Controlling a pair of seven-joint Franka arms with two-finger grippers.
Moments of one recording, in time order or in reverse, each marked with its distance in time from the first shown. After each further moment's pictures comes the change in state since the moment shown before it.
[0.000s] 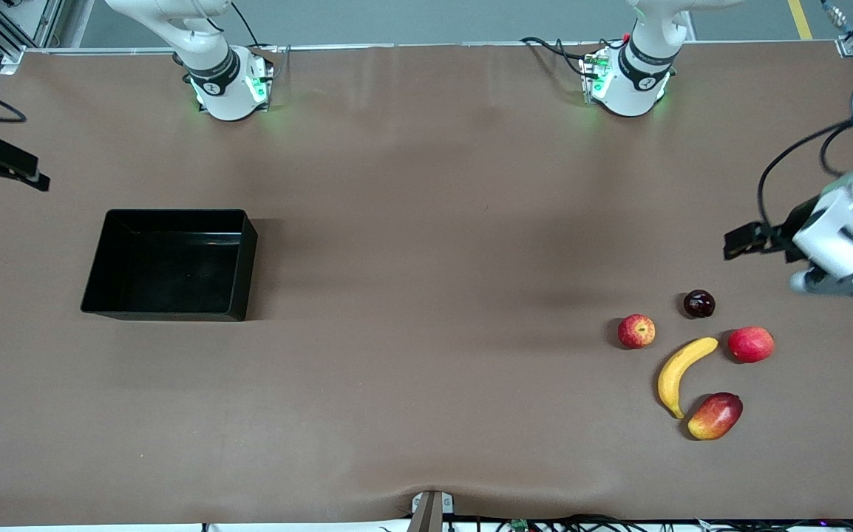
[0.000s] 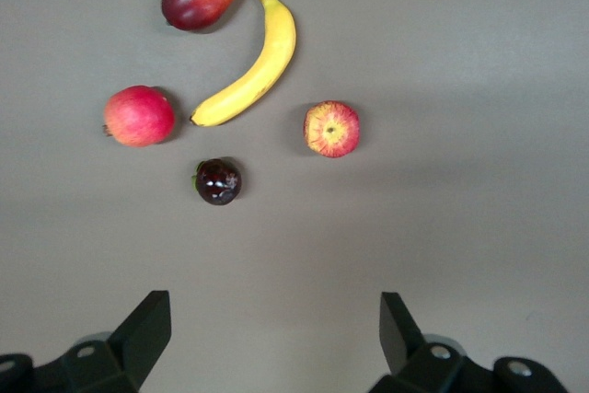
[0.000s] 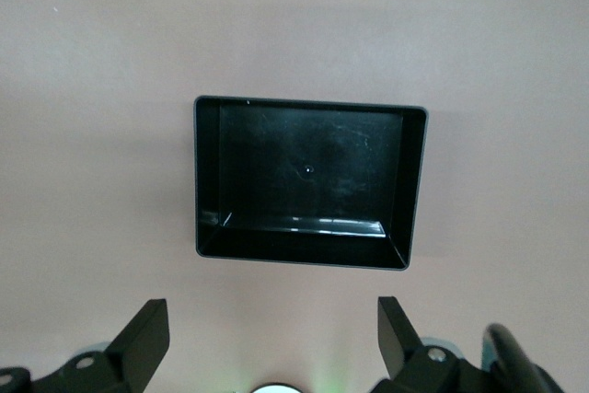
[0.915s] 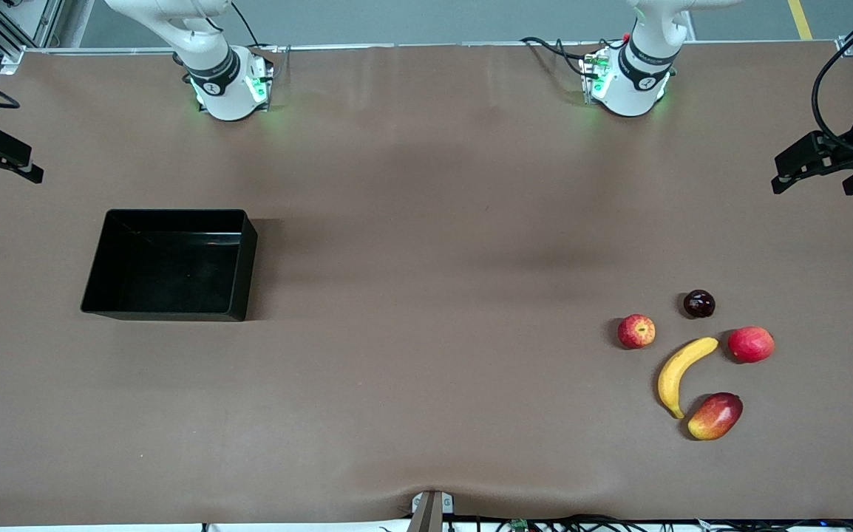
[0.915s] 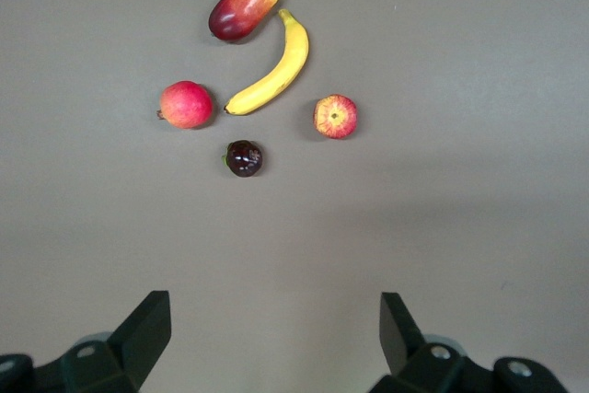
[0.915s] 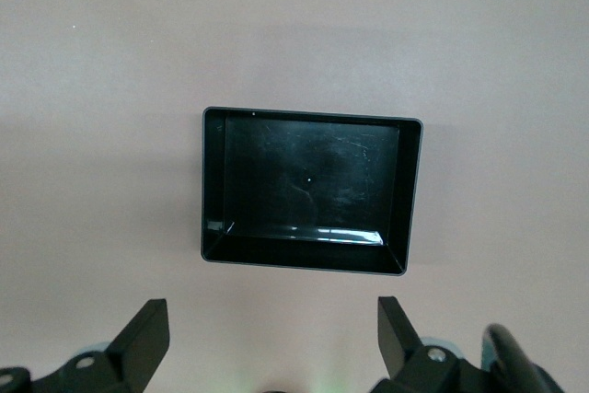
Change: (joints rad) left arm 0.009 -0.237 0.011 0.009 -0.002 -0.142 0.004; right arm 0.005 -0.065 0.003 0.004 0.000 0.005 0.000
